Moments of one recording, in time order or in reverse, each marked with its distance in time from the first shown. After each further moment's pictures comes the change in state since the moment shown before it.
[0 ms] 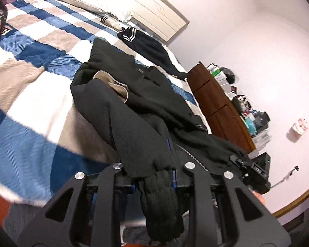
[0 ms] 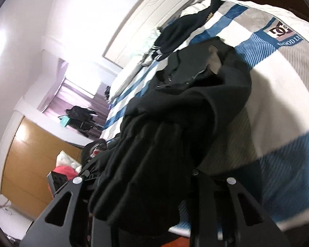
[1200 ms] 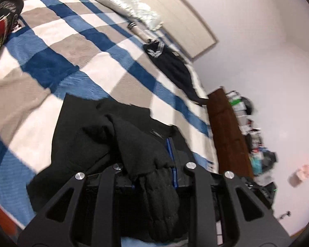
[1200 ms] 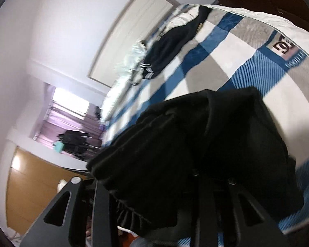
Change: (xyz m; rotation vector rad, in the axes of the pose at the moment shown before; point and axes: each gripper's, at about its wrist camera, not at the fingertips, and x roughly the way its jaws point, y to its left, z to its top) left arm 0.058 0.044 0.130 -0.200 -0.045 0.126; right arm 0.084 0.035 0.118 0.154 -0.070 -0.148
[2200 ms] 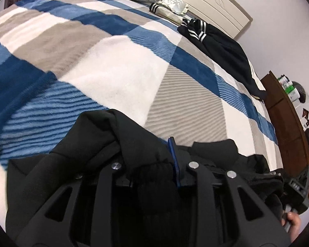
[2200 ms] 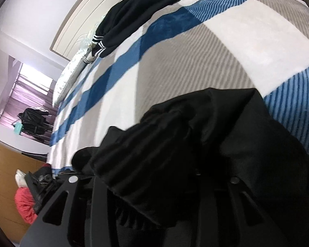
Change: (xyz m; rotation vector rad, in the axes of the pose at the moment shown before) left arm 0.220 0.072 0.066 0.127 0.038 0.288; right arm 0.217 -0.081 0.076 -0.091 0.156 -0.182
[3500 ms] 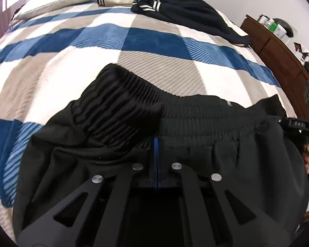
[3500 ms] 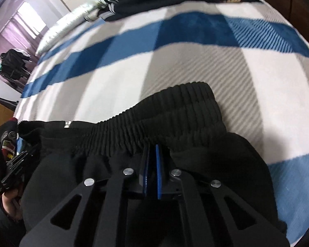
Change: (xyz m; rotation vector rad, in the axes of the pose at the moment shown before) left arm 0.035 -0.059 0.000 0.365 0.139 0.029; right arm 0.063 0.037 0.040 -0.330 0.175 -0.289
